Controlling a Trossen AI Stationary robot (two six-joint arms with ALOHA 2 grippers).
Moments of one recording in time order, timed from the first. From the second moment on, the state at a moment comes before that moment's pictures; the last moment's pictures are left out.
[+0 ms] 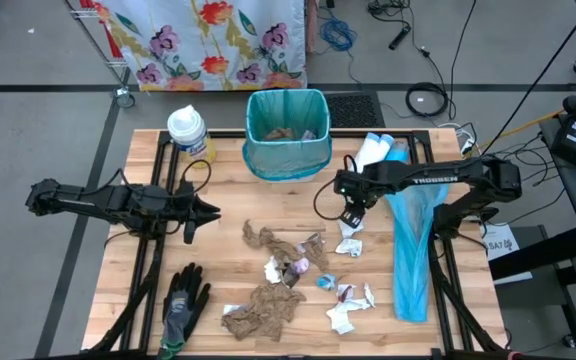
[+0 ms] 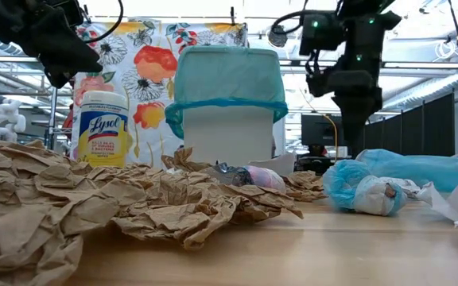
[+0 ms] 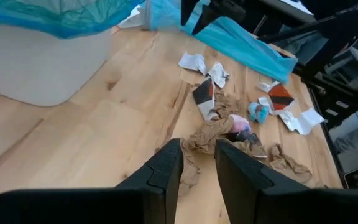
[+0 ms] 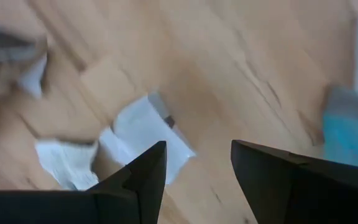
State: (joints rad) left arm -0.12 0.42 0.41 -0.40 -0.16 -0.47; right arm -0.19 1.48 1.00 -0.93 0.03 0.37
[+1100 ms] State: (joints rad) left arm -0.12 0.42 0.41 -0.40 -0.17 -0.60; right arm -0.17 1.54 1.14 -1.21 -0.06 0.20
